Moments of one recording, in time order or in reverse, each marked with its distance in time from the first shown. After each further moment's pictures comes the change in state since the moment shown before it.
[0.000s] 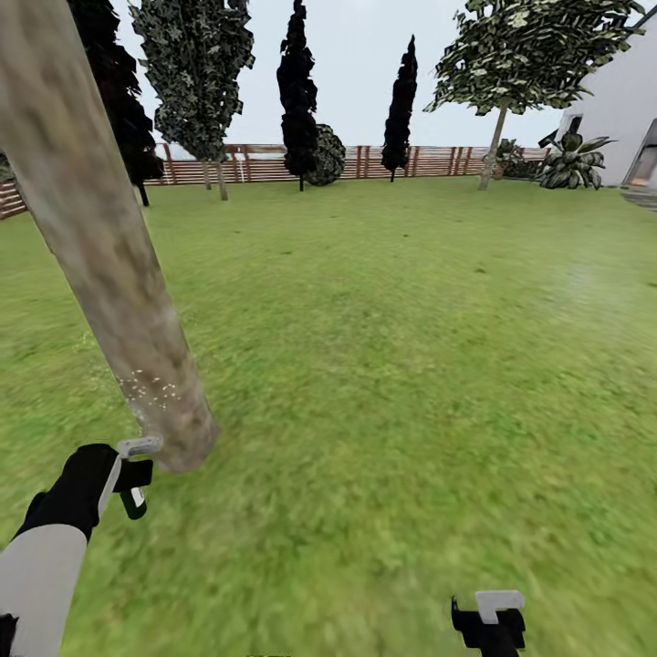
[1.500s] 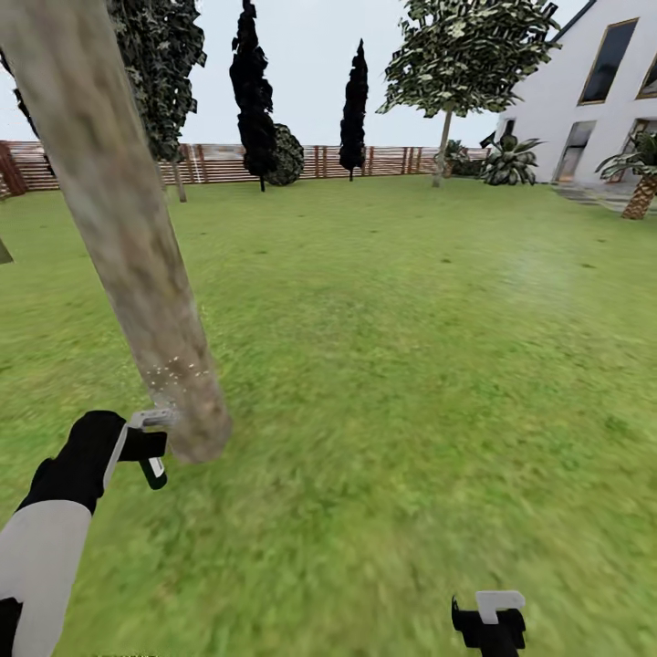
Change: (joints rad) left arm -0.061 0.009 -0.111 -0.113 -0.004 0.142 -0.157; right arm 0.000 0.000 0.000 0.000 0.000 0.000 -0.001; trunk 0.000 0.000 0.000
